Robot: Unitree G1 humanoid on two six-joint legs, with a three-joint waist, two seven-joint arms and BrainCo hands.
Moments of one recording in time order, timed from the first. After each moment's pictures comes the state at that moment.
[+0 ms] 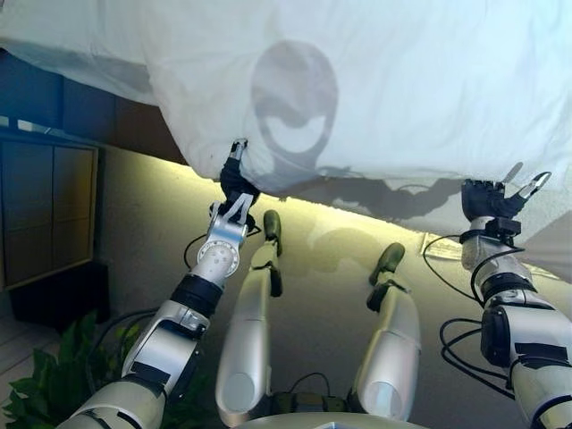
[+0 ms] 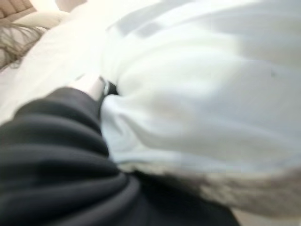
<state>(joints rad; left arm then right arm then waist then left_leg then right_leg) -0.65 0.23 -0.33 0.48 -1.59 -0.18 -0.07 -0.74 -0.57 -0.18 1.24 1.94 0.20 0.61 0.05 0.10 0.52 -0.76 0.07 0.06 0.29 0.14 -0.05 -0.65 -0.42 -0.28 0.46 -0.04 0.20</state>
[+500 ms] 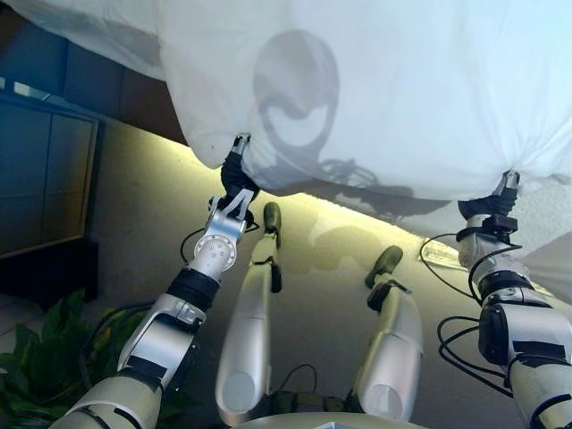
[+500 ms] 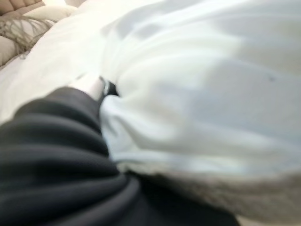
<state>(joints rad) -0.68 0.26 -0.35 0.49 -1.58 -0.16 -0.09 -0.76 -0.56 -0.18 1.25 1.94 0.20 0.59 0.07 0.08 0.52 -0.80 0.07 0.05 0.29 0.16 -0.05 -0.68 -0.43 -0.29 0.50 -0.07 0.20</state>
